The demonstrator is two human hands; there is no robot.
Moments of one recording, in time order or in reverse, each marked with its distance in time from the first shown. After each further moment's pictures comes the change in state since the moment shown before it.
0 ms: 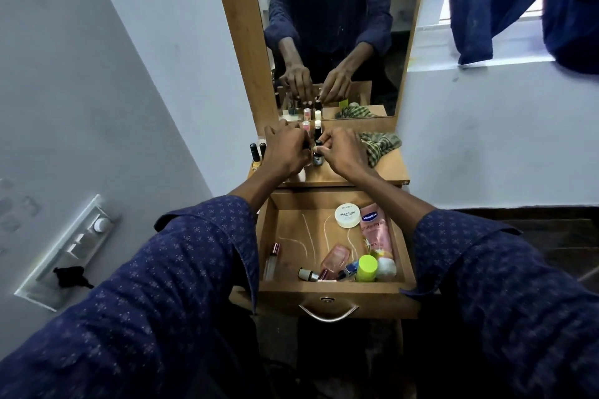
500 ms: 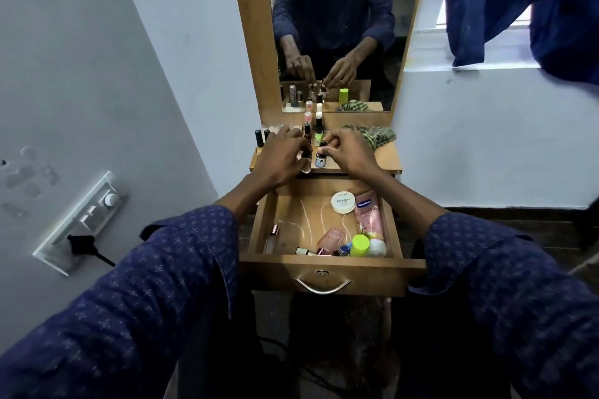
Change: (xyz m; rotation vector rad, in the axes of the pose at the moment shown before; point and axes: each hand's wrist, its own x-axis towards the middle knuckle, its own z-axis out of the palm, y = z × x) left_hand -0.069 0.000 -0.021 -0.037 0.017 0.147; right_hand -0.039 0.004 -0.030 0.107 -0.131 -0.071
